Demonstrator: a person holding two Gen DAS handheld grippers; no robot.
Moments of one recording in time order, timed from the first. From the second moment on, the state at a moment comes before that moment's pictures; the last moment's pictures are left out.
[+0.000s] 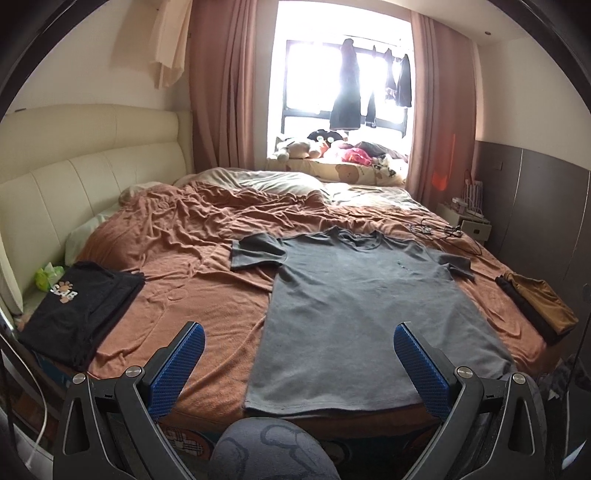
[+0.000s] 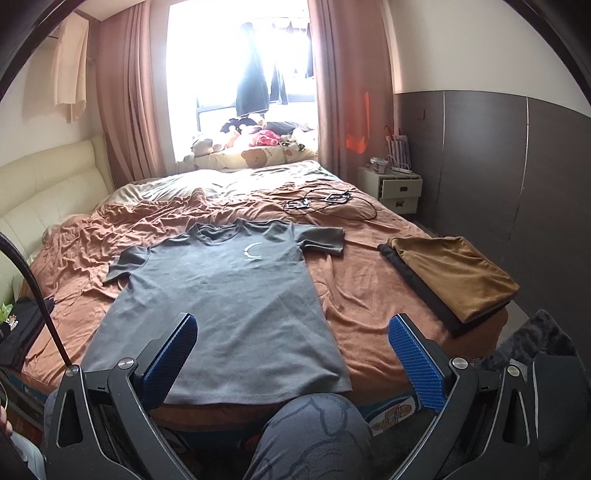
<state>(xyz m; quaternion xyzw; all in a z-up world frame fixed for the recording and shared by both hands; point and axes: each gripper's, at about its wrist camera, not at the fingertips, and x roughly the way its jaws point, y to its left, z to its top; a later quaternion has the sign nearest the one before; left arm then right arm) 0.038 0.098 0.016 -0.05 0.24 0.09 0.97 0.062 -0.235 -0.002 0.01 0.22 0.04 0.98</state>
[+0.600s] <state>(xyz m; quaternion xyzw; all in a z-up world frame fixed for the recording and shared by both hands) 0.135 0.118 0.011 -0.05 0.28 0.09 0.96 0.162 -0.198 -0.013 0.01 0.26 0.05 0.97</state>
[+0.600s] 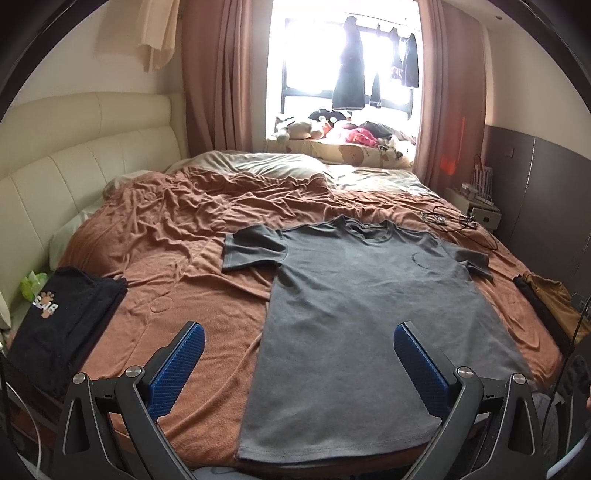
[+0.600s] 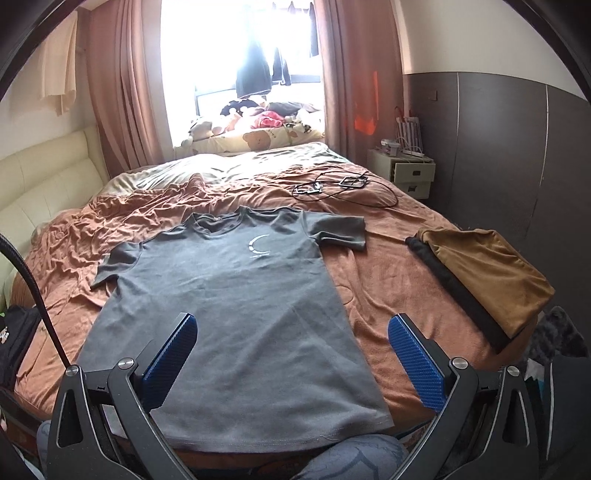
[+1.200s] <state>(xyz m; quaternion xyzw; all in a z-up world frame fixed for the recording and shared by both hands) 0.223 0.165 -0.002 -0.08 0.29 0.11 0.95 0.270 -0.151 -0.023 -0.02 0.29 0.09 0.95</state>
